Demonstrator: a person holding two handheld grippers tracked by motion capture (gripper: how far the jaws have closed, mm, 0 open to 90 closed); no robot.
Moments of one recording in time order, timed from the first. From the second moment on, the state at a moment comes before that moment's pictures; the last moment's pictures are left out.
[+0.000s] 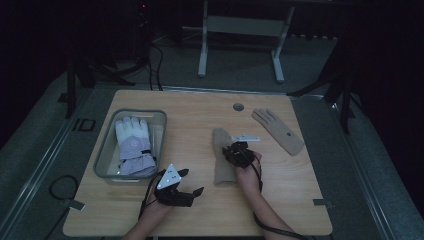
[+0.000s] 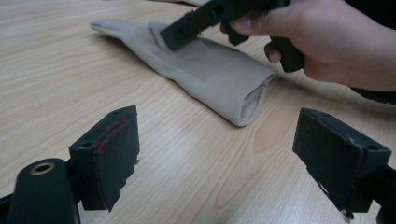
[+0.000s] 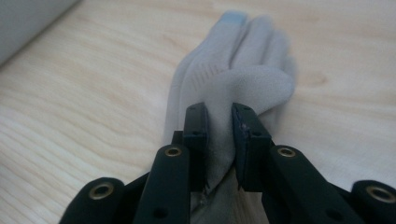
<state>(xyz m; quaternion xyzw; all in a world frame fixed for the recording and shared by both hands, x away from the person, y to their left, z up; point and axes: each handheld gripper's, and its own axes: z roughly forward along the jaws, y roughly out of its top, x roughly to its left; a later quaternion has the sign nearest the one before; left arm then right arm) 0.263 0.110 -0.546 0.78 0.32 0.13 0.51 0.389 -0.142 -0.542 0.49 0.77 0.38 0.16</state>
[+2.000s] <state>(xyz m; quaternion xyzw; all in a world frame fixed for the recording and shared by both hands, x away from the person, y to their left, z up) 0.259 0.107 -0.555 0.79 0.31 0.13 0.52 0.474 -0.359 -0.519 0.50 0.75 0.36 0.23</state>
